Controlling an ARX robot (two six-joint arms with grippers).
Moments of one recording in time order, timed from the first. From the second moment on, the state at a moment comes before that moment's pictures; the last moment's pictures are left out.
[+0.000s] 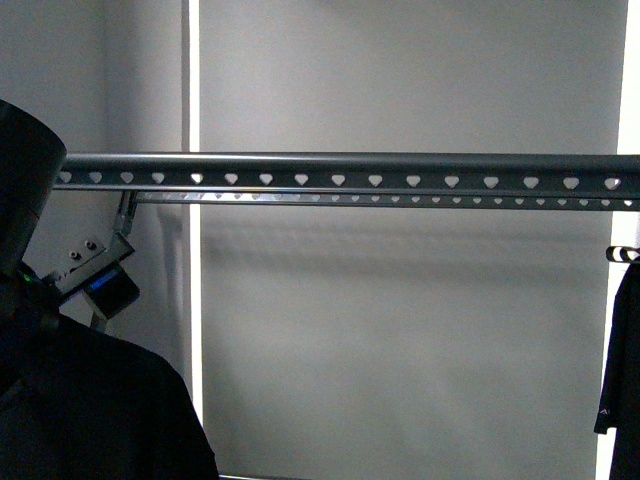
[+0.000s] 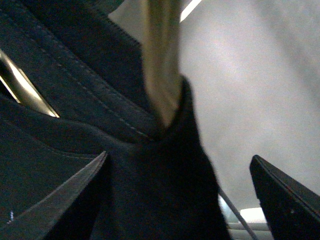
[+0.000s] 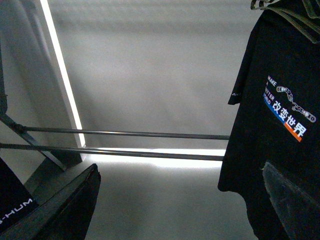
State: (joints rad) left arm -0.17 1.58 1.04 0.16 -0.47 -0.85; right arm 0.00 0.00 0.01 0.00 0.00 0.00
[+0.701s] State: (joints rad) left arm -0.23 1.19 0.67 -0.05 0.10 -0.39; right arm 0.00 0.00 0.01 0.00 0.00 0.00
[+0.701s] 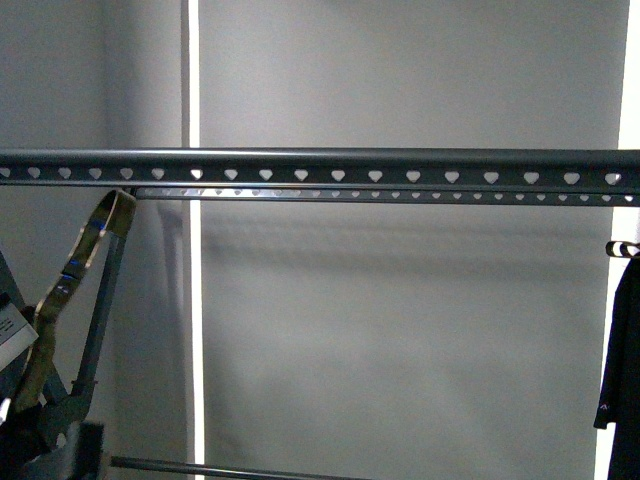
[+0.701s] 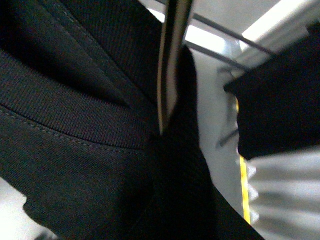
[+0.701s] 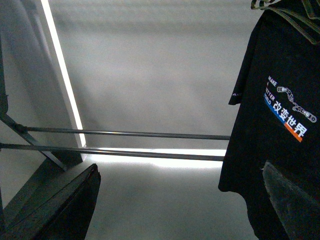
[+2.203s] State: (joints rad) left arm -0.29 1.55 1.22 0.21 0.64 1.58; right arm 0.00 0.00 0.01 0.00 0.00 0.00
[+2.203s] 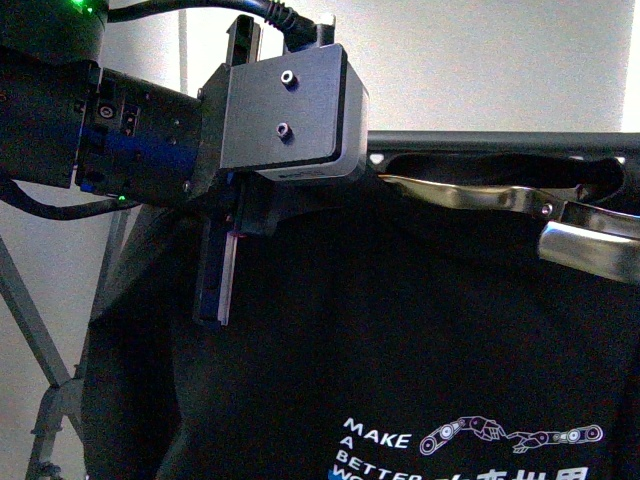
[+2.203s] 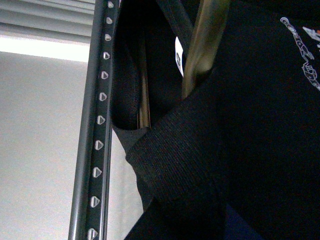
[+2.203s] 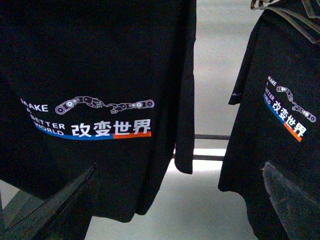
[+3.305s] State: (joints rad) left arm -0.29 1.55 1.23 0.21 0.65 1.59; right arm -0.27 1.24 0.91 0.27 -0.97 -1.47
